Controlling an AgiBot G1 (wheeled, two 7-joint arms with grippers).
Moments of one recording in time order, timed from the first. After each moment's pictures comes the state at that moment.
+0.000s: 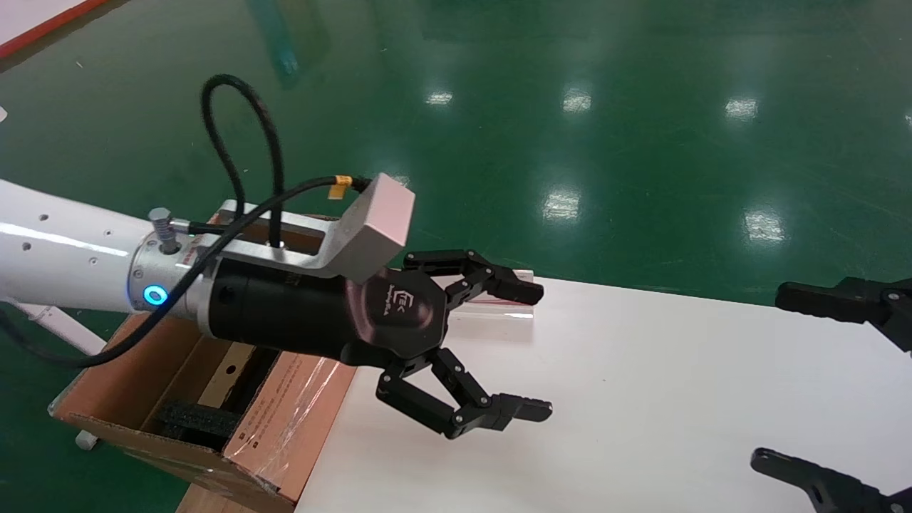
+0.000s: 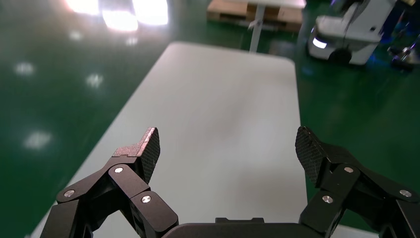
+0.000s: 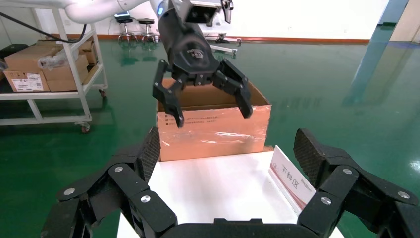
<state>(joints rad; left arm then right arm) -1.36 0.56 0.65 -1.30 0.84 1.39 -0.36 1.08 -0.60 -0.30 1.28 -0.72 -1.49 0.18</state>
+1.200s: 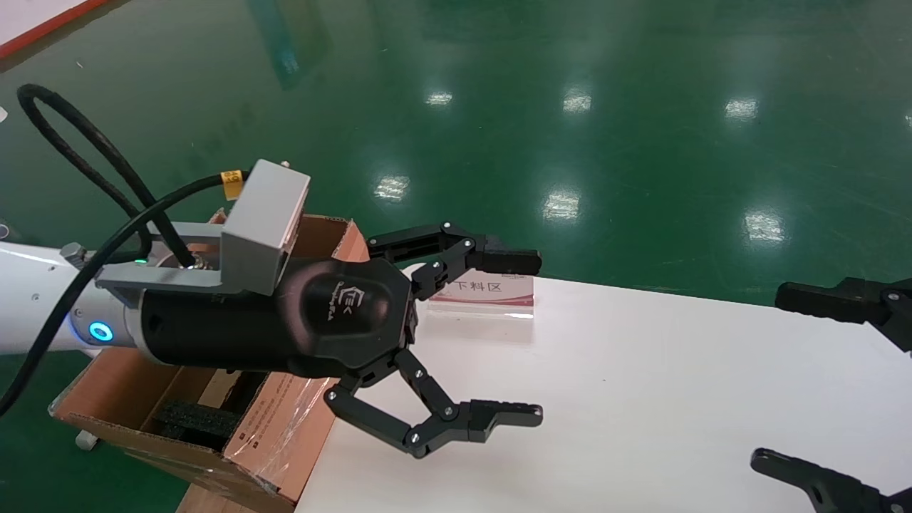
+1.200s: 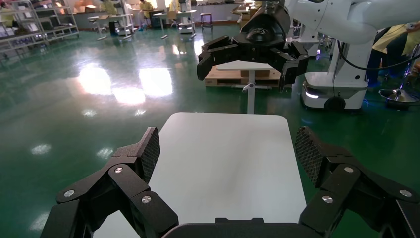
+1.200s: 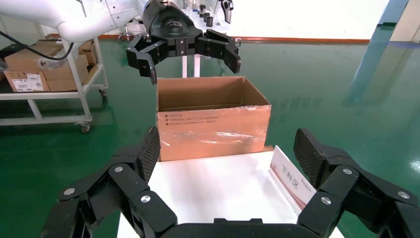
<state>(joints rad) -1.06 0.61 0.26 -1.28 0.73 1.50 -0.18 1.08 -0.60 -0.30 1.28 -0.72 -1.49 0.18</state>
